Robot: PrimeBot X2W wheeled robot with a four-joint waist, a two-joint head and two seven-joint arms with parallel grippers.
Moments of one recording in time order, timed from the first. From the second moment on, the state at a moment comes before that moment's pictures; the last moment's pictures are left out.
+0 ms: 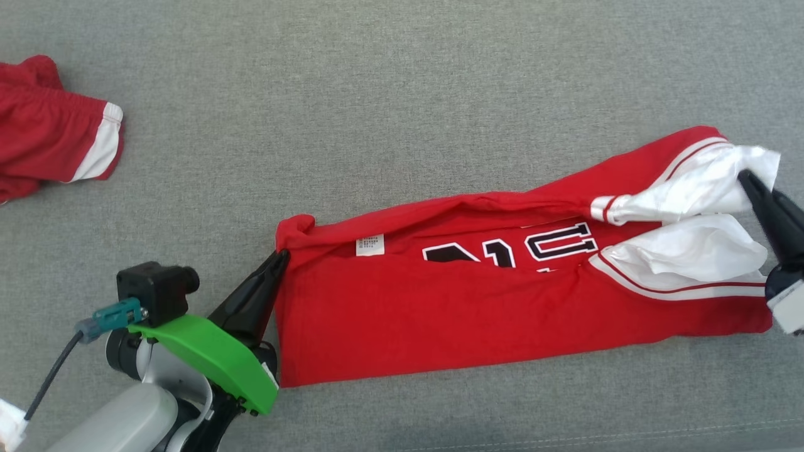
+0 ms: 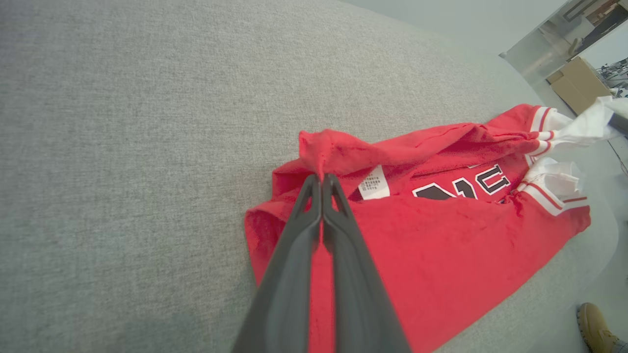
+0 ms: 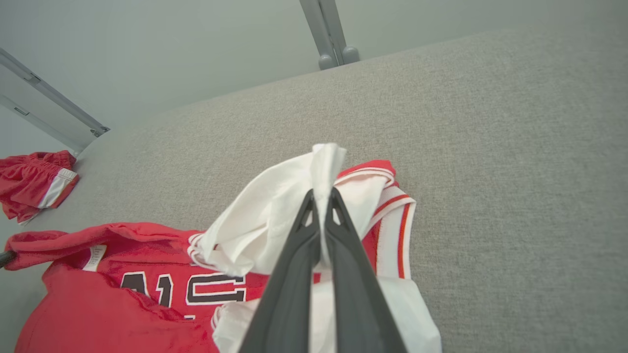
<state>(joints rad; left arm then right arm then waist) -0.42 0.69 -0.85 -0.17 -1.13 0.24 -0.07 -0.15 -0.64 0.04 -0.11 0.93 0.13 0.14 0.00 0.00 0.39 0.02</state>
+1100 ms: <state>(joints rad) -0.20 0.66 -0.82 -0.10 -1.03 0.49 -0.25 -0.14 -0.58 -0.08 -0.05 0.76 0.13 0.49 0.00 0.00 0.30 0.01</state>
